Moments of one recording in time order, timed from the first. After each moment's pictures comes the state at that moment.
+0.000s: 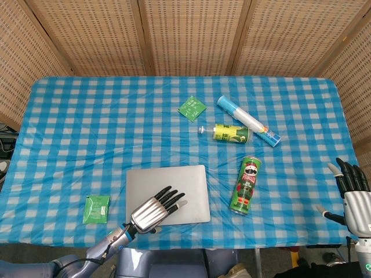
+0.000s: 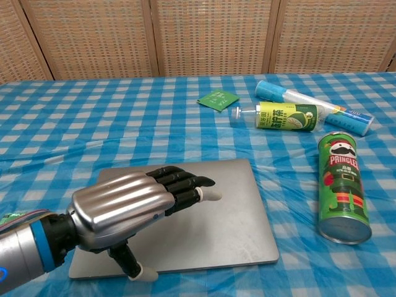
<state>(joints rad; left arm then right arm) -0.54 -1.71 -0.02 -1.56 1.64 0.91 0.47 0.05 -1.07 0.08 -1.60 -1.58 1.57 0.10</state>
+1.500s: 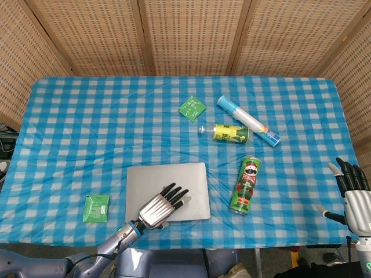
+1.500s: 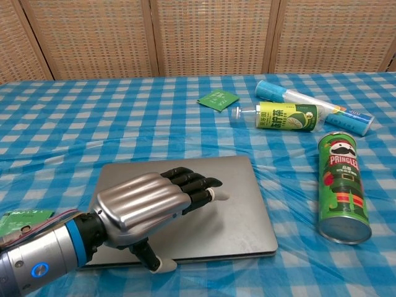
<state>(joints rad) -0.60 -1.79 -0.02 -1.52 1.50 0.93 0.59 0.06 -1.07 0.08 -1.59 -1.56 1.56 0.12</state>
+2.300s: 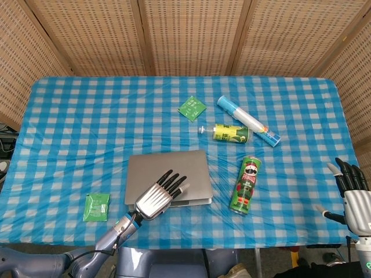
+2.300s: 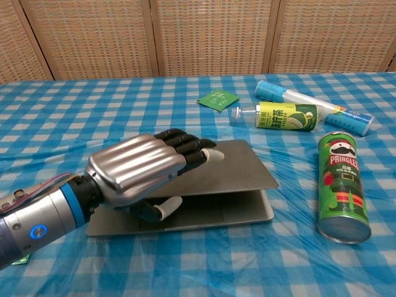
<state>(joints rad) -0.63 -1.74 -0.07 -1.57 1.47 1.00 0.72 0.06 -1.07 0.07 -1.59 -1.56 1.55 0.13</state>
